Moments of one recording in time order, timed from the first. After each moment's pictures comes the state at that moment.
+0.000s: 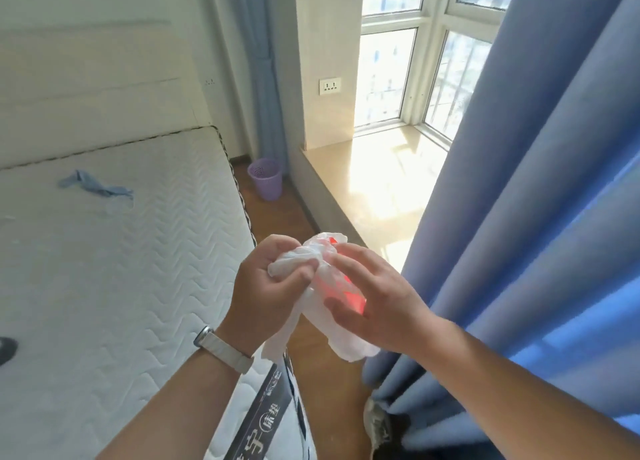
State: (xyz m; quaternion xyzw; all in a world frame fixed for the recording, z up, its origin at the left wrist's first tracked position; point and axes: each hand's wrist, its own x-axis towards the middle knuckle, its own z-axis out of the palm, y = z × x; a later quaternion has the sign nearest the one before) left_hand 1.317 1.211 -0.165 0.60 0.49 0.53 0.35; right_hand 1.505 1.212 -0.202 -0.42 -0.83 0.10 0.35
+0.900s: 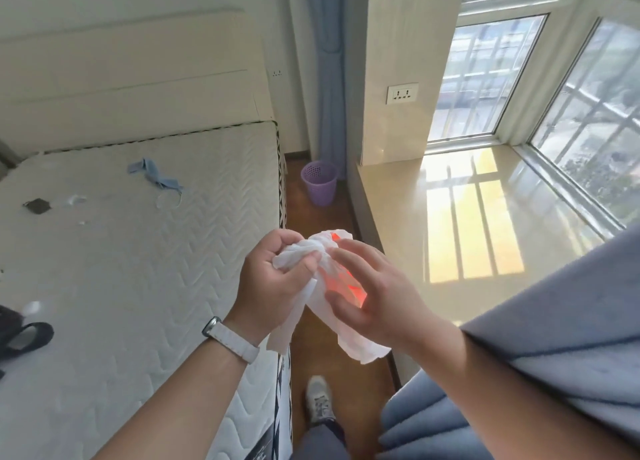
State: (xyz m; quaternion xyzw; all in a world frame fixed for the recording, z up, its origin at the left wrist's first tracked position) left_hand 1.362 1.473 -0.176 0.54 0.58 0.55 0.27; right_hand 1.538 1.510 -0.211 -0.34 -0.85 0.17 0.36
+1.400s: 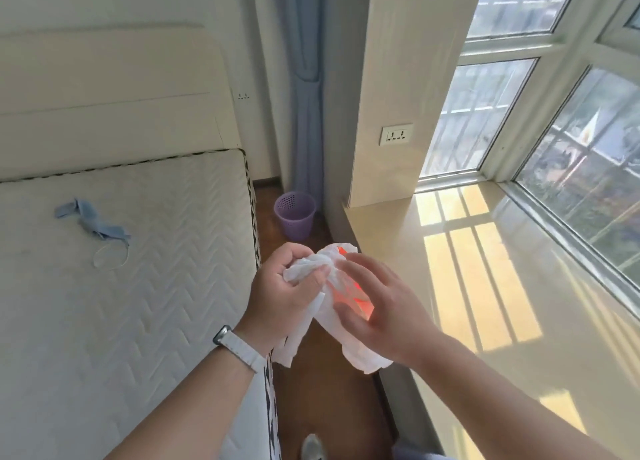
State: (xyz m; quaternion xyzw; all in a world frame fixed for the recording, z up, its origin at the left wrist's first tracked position) left_hand 1.266 1.705 -0.196 0.57 0.56 0.52 0.32; right_hand 1.448 1.719 -0.224 -0.41 -0.84 0.15 0.33
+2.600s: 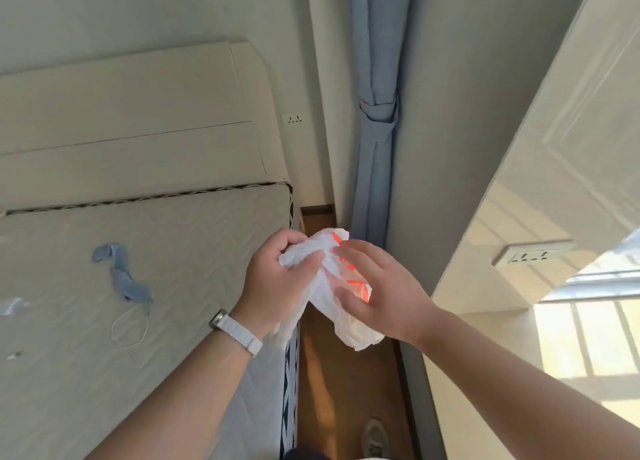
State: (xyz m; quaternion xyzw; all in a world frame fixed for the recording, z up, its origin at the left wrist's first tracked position) left_hand 1.142 2.166 -0.182 0.50 0.67 0.49 0.25; right_hand 1.317 2.230 -0.244 -0.30 -0.88 0.21 0.31
